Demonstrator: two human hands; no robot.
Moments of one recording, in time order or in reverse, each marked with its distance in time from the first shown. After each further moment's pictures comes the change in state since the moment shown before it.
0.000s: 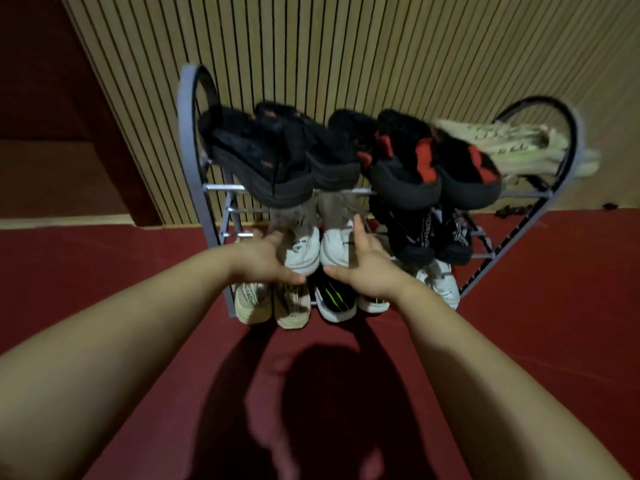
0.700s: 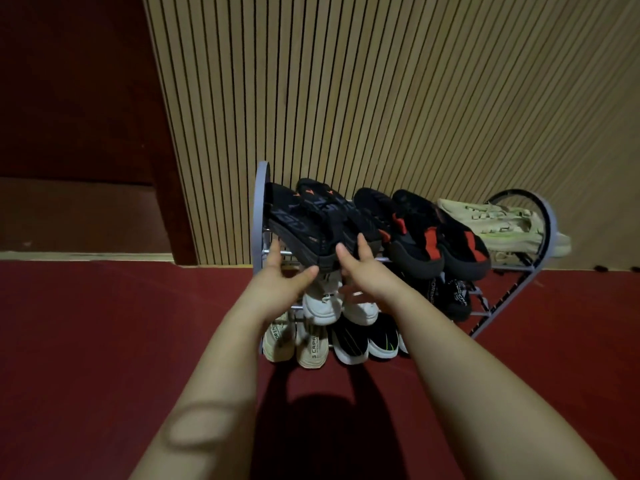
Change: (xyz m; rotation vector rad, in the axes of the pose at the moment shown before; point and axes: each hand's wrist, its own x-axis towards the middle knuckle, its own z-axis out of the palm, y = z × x) left_hand -0.123 0.027 -0.060 -0.822 0.363 0.007; right_hand -0.024 -0.122 -0.045 0.360 -0.022 0.080
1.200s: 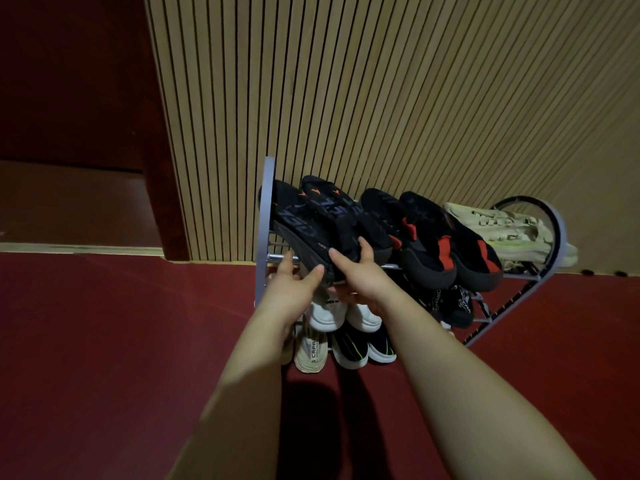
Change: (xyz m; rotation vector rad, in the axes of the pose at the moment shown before) left_hand 0.037 -0.013 0.009 -0.213 0.002 -0.084; right_hand 0.033 -0.008 0.022 0.246 0.063 0.092
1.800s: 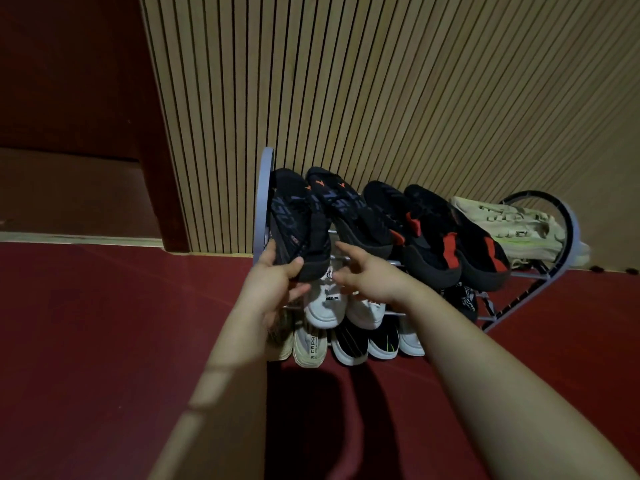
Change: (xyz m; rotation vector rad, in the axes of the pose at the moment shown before) left_hand 0.030 -0.011 -0.008 -0.512 -0.003 -0.088; right_hand -0.002 -0.004 -0.026 -0.435 -0.245 -0.164
